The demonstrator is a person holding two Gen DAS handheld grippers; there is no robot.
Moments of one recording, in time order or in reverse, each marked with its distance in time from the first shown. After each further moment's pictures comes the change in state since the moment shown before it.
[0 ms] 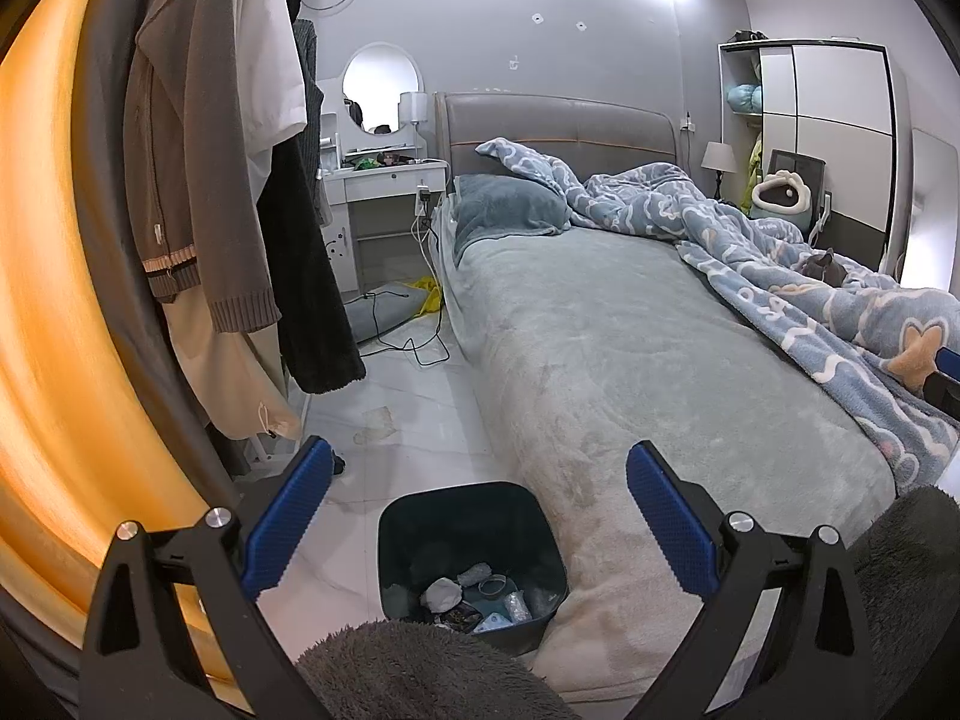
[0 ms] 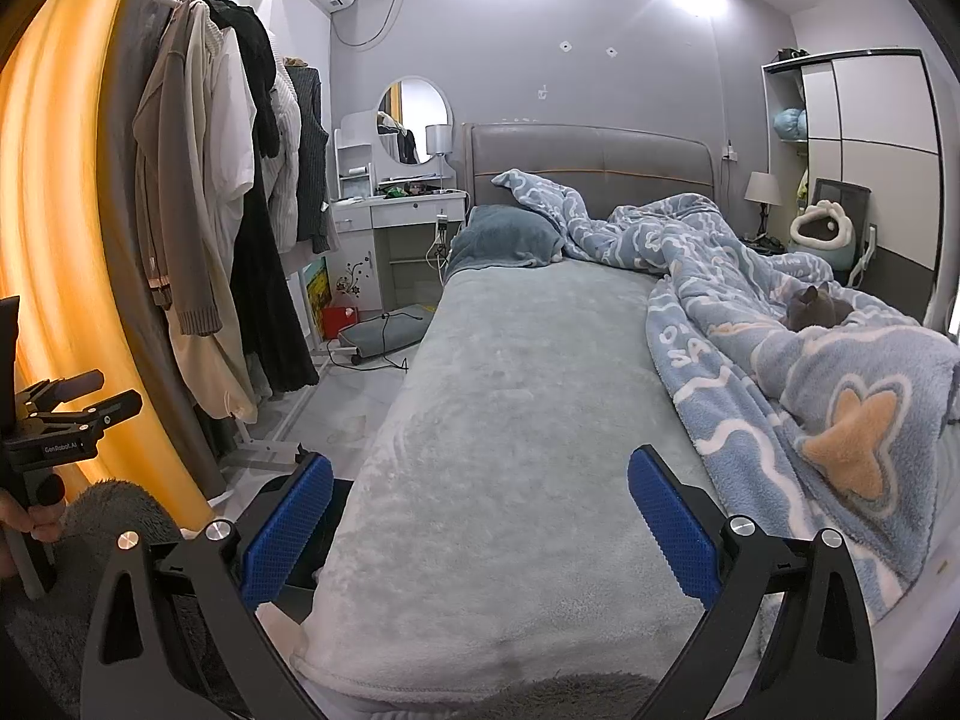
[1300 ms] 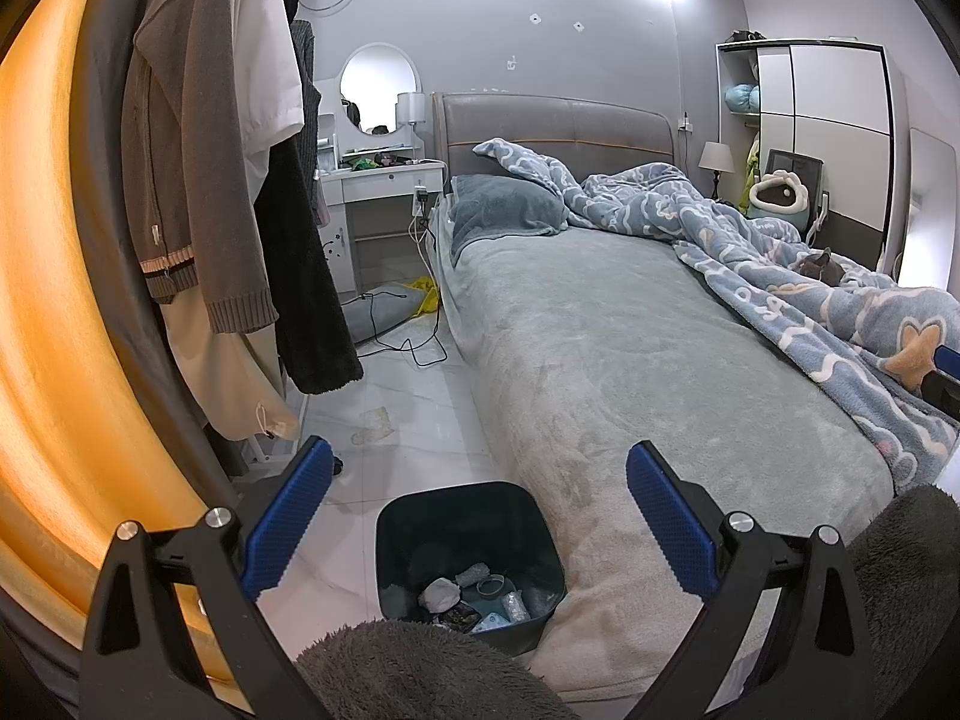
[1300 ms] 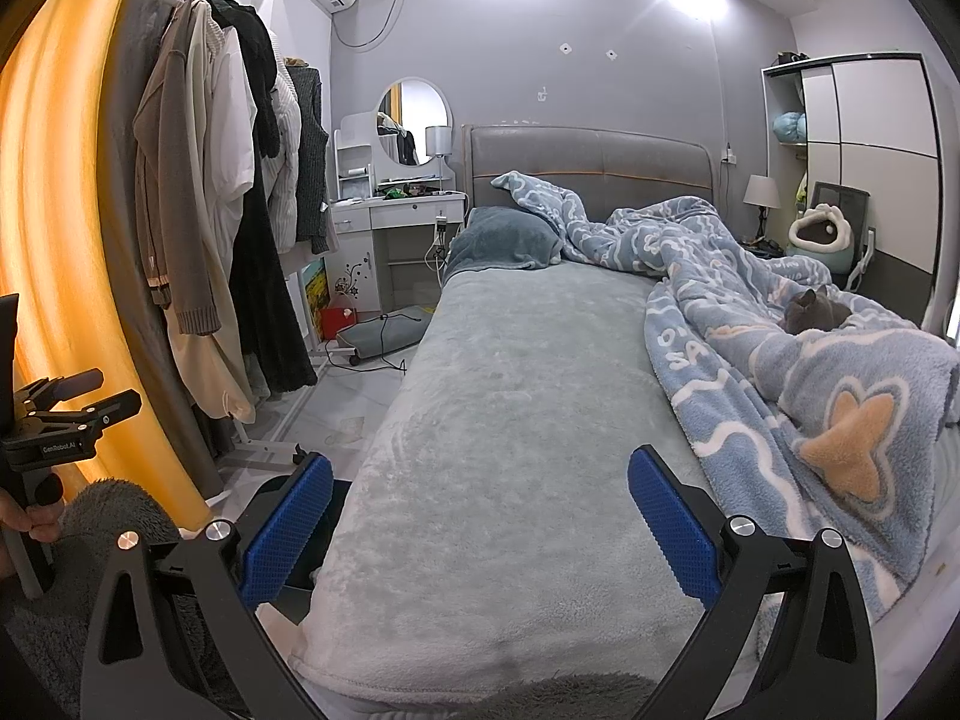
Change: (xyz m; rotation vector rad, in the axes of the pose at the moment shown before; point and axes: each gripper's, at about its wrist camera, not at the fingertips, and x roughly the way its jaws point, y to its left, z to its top) left arm 0.000 -0.002 -0.001 -0.004 0.000 0.000; right arm -0.001 -0.001 0.001 -0.002 0.000 -0.001
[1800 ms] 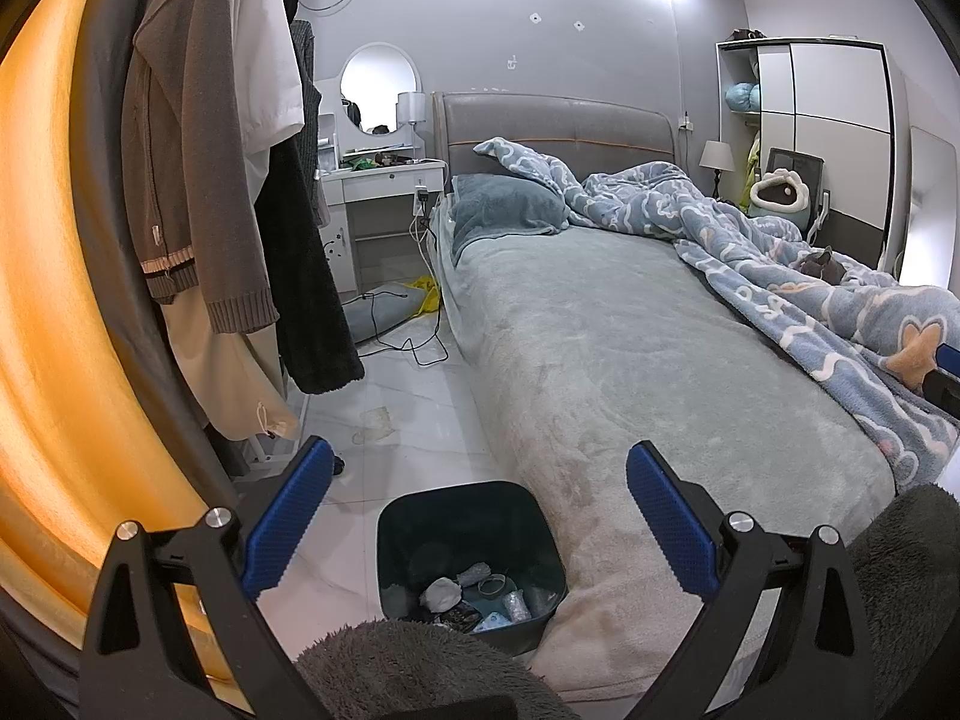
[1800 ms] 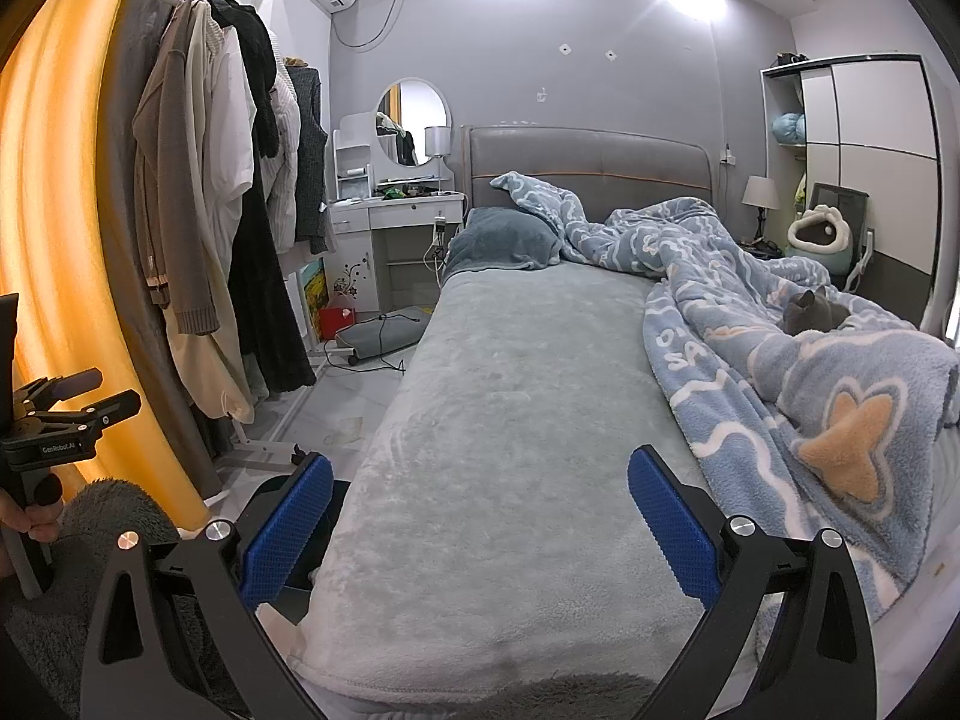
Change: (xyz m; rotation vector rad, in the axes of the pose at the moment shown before) left arm 0.000 0.001 0.000 -0.001 0.001 0.001; right arm 0.001 -0.001 0.001 -0.001 0.001 0.001
